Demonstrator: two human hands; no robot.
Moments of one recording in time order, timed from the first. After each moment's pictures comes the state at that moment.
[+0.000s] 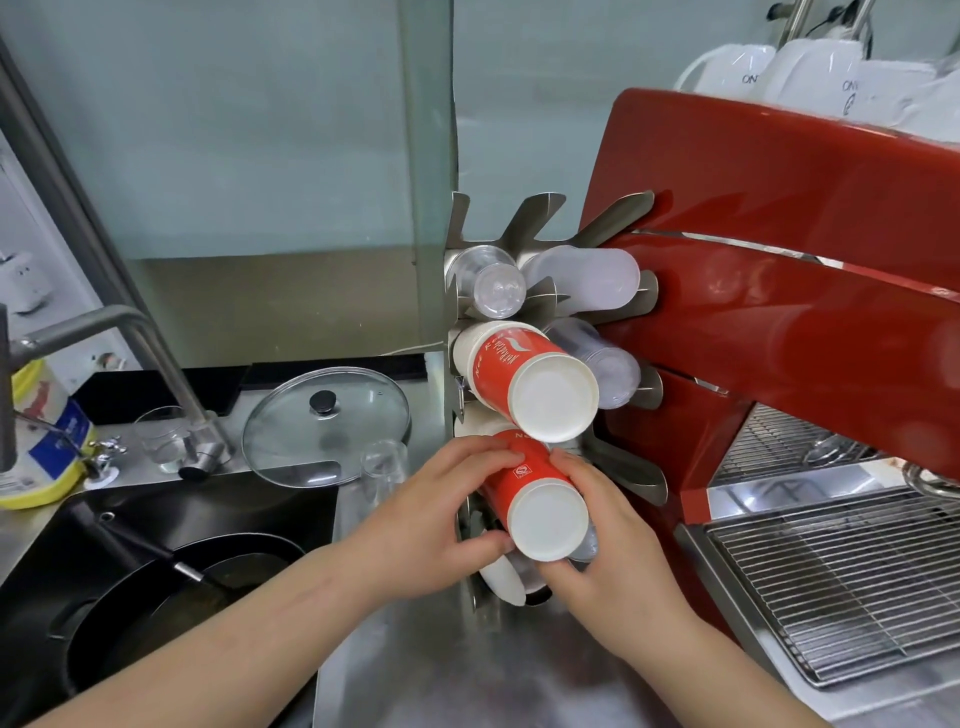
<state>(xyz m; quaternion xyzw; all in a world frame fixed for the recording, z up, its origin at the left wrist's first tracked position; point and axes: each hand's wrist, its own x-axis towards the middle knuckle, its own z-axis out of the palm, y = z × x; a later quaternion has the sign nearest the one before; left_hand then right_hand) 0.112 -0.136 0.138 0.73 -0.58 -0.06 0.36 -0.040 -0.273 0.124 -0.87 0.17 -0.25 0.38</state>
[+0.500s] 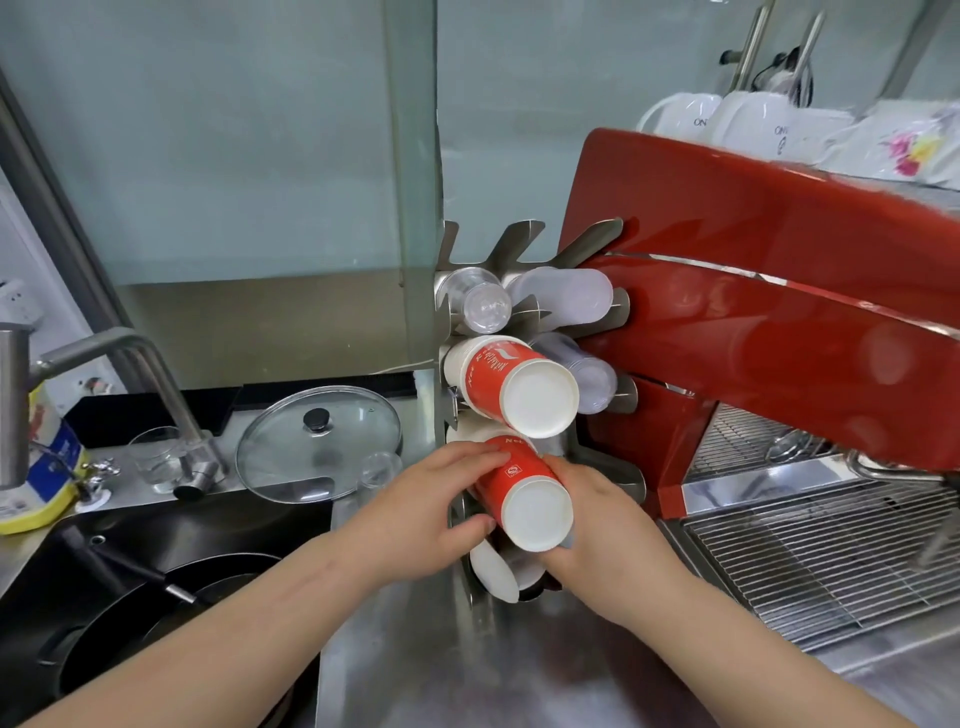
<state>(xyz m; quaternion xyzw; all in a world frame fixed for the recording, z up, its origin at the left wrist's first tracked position) 0.119 -0.134 0.144 0.74 -0.59 -0.06 0.32 -0.039 -0.273 0.153 -0.94 0.18 -0.16 0.24</state>
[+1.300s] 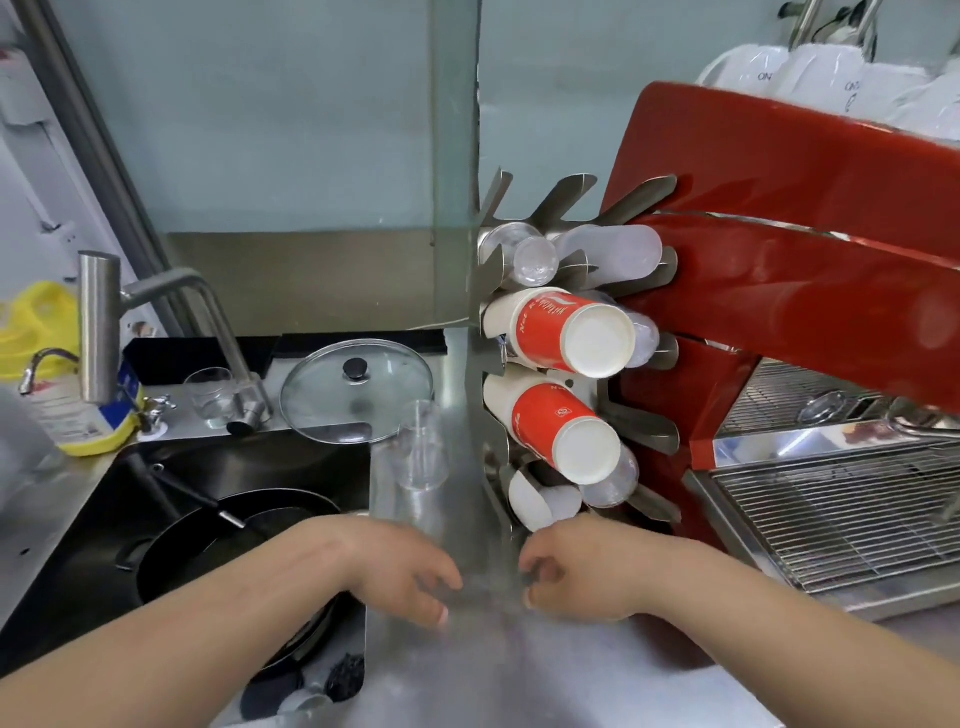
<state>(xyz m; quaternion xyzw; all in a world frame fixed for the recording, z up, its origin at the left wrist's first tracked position) 0.116 -0.058 0.119 0.74 -0.55 -0.37 -0.12 -0.040 -0.220 0.143 -0.95 0.10 0.24 0.16</state>
